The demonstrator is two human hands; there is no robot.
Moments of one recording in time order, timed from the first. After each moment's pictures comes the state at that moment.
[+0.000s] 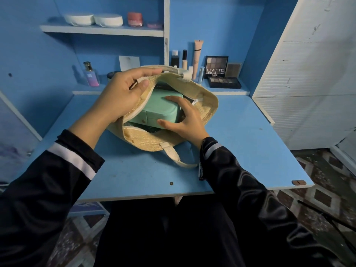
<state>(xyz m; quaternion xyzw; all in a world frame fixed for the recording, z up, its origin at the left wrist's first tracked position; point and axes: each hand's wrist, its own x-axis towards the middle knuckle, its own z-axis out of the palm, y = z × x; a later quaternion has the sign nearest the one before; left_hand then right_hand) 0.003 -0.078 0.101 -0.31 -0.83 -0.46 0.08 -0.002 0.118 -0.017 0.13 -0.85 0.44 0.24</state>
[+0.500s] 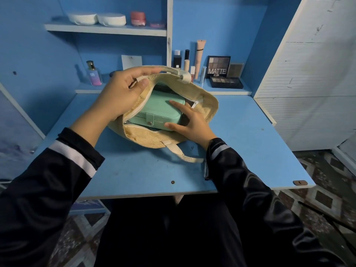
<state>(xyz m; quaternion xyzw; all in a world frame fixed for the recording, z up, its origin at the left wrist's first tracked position) 0.010 -0.082 0.103 -0.27 -0.84 -0.46 0.08 -0.001 0.136 -0.026 0.14 -0.89 0.39 0.17</state>
